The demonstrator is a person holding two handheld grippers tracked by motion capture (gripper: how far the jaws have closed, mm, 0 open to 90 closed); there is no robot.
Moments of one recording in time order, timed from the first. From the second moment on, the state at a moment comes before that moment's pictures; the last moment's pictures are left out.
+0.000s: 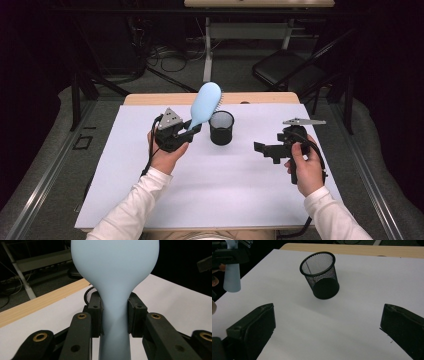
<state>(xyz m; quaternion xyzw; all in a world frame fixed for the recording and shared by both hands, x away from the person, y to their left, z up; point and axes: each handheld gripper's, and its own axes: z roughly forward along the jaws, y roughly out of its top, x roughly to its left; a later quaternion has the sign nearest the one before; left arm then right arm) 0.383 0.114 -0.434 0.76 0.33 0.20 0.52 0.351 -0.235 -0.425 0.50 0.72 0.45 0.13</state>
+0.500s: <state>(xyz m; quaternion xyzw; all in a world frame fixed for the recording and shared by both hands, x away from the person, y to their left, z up) 0.382 0.106 -0.437 0.76 0.32 0.20 0.53 0.377 -0.234 -0.405 0.51 0.72 0.46 0.12</state>
